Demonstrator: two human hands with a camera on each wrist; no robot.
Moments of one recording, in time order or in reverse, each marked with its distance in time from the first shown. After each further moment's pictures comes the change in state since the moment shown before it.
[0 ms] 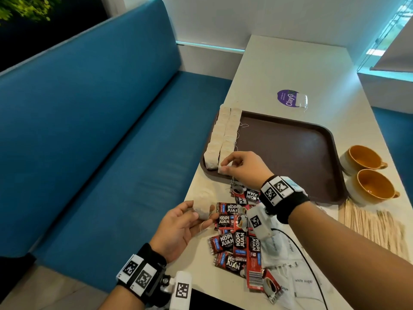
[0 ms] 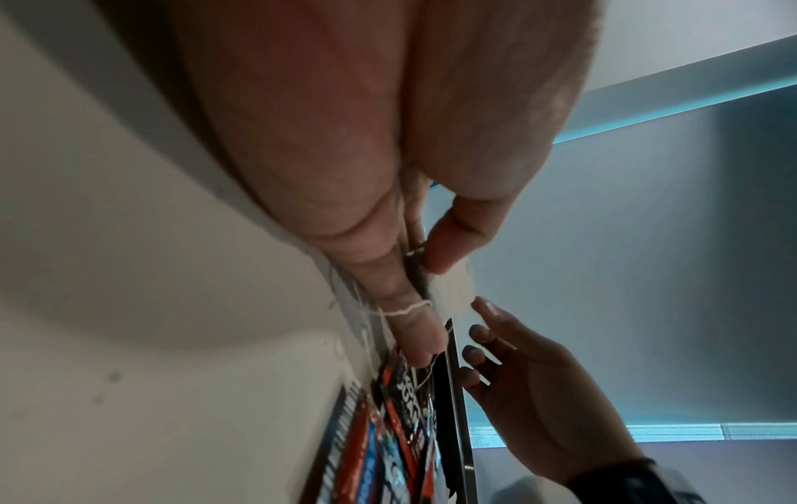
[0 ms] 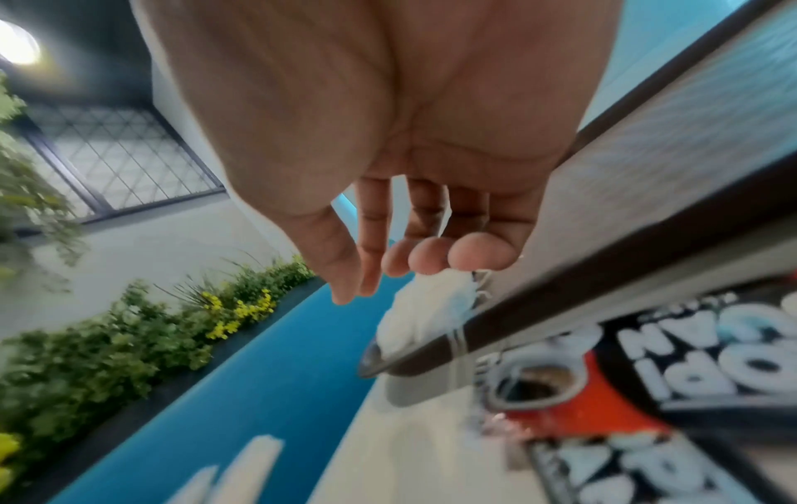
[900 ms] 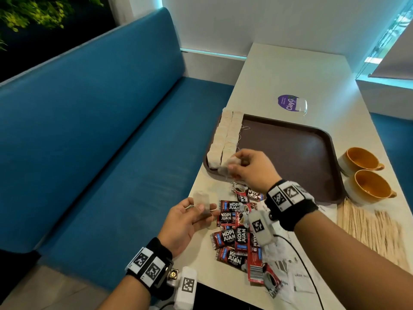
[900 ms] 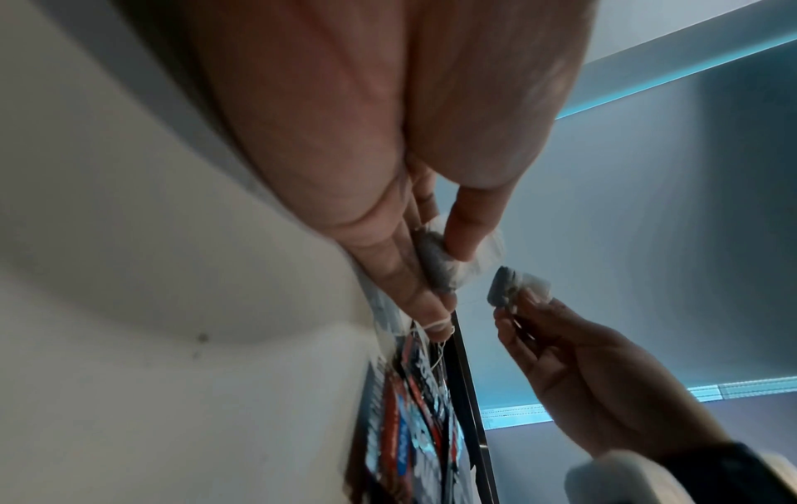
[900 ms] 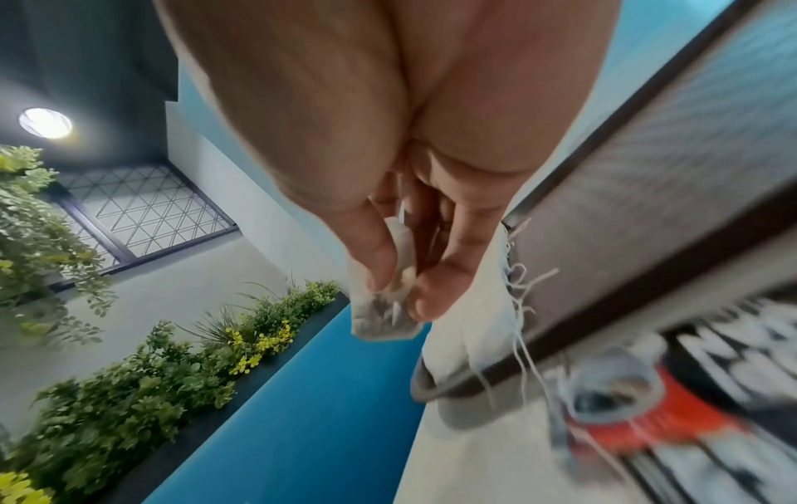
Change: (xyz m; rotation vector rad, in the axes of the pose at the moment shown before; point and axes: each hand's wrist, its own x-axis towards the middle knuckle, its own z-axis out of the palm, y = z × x) left_hand -0.002 -0.005 0.009 0.121 0.107 0.117; right_hand -0.028 -0.012 -0.004 0.176 0.054 0.014
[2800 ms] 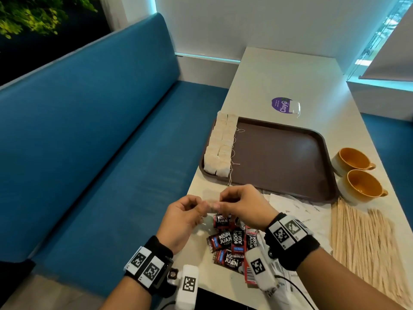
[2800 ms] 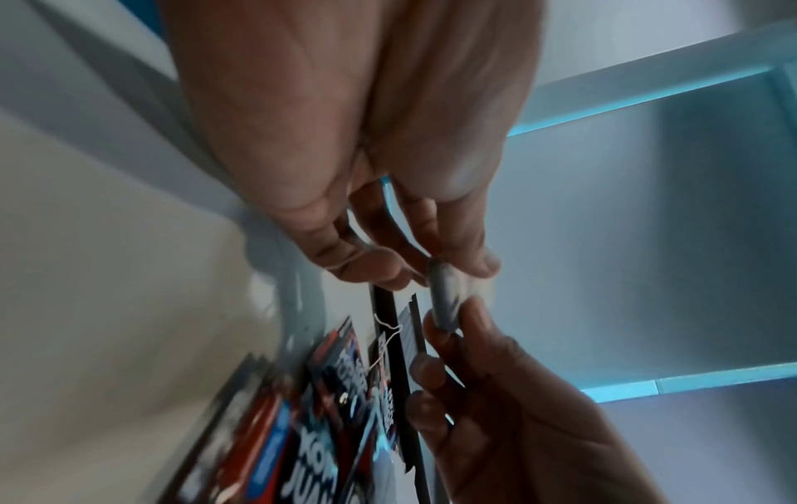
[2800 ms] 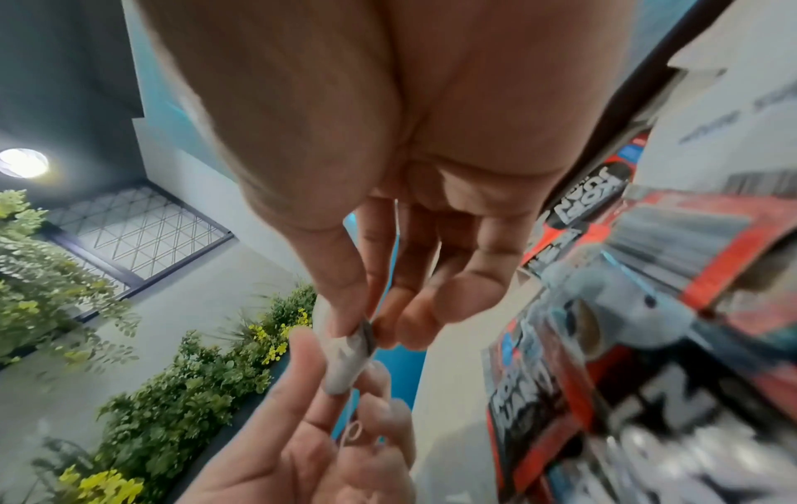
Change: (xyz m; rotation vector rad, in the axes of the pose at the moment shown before) left_hand 0.007 0.006 0.009 0.195 0.019 0.131; right_hand -0.062 0.012 0.022 0.076 -0.243 0.021
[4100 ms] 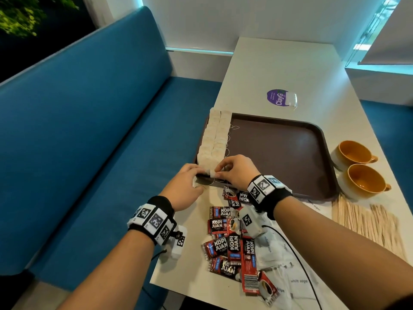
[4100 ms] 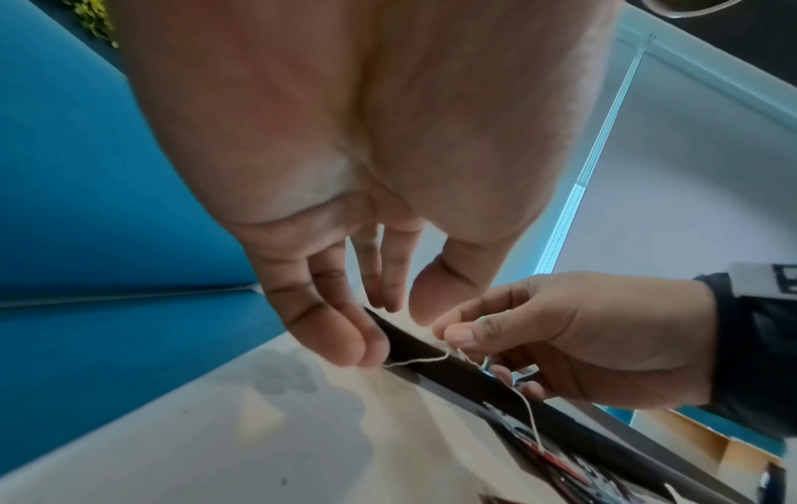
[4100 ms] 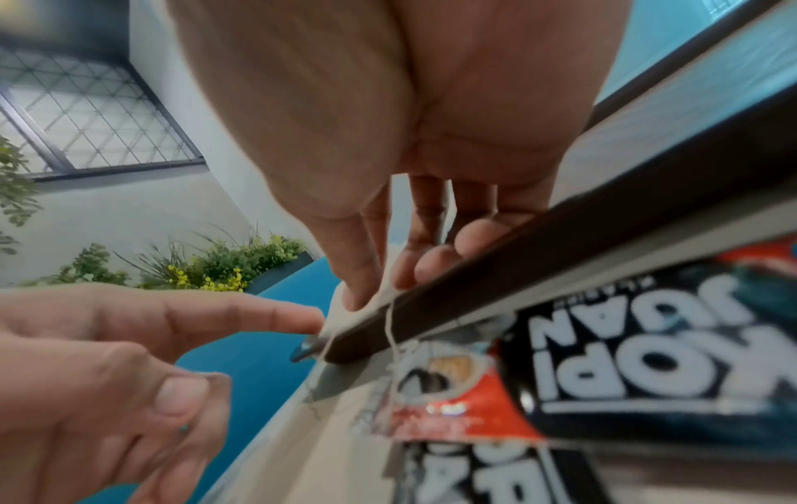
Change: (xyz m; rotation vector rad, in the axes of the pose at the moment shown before) left_hand 0.082 0.058 0.019 1.259 -0.196 0.173; right_hand 0.096 0.009 -0.041 -0.377 0.220 0.059
